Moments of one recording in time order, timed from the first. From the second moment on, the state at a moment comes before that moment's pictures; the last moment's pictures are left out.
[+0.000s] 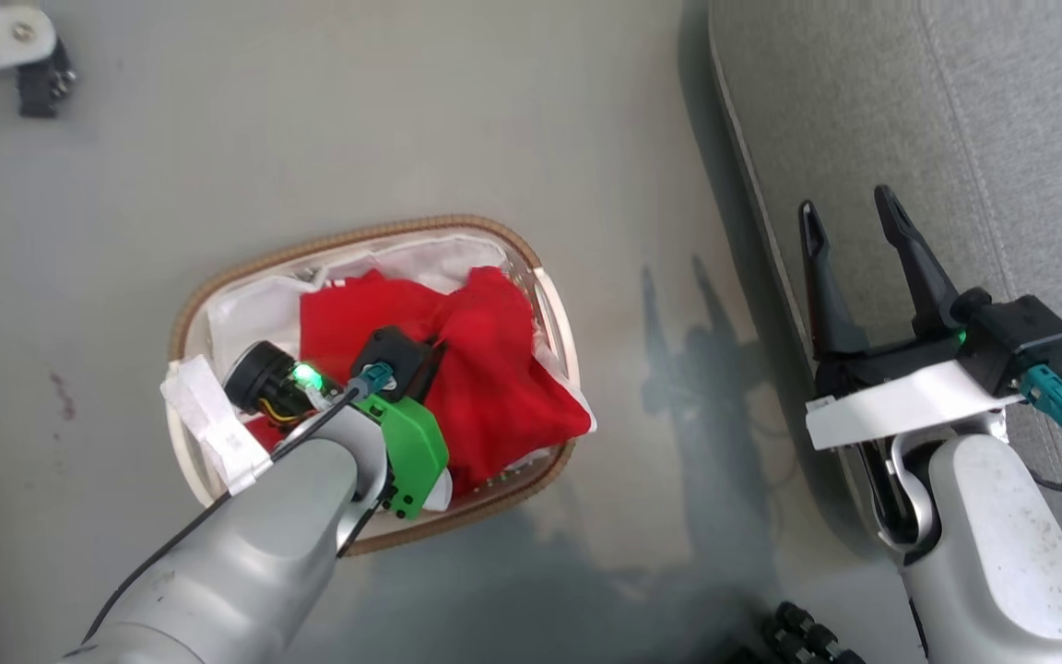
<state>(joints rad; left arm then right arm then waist) -0.83 0.15 -1.15 1.03 -0.66 -0.10 -0.26 -0.36 -0.05 0.06 0.12 0.20 0.13 -0.26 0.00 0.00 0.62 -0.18</state>
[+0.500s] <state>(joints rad) -0.65 0.22 -0.95 0.66 -0.49 -0.06 -0.26 -0.19 -0.05 0.01 0.17 0.13 0.13 -0.26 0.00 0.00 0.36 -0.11</state>
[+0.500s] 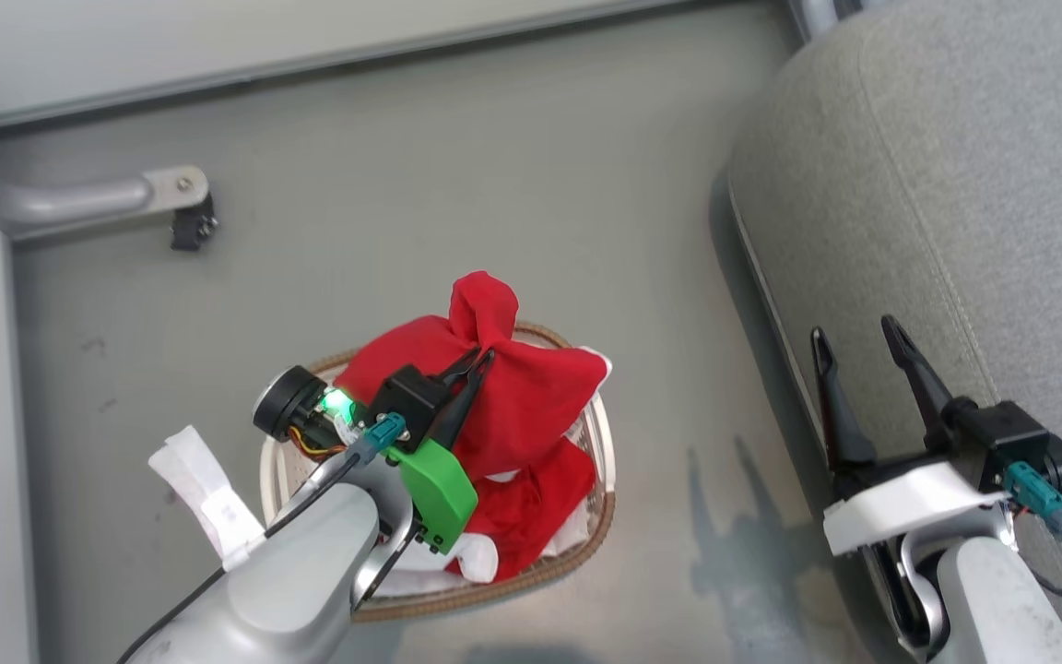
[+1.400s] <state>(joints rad) -0.93 0.34 -0.91 0.46 -0.30 -0.13 -0.26 -0.08 -0.05 0.13 0.17 0.13 0.13 -0.26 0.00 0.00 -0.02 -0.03</state>
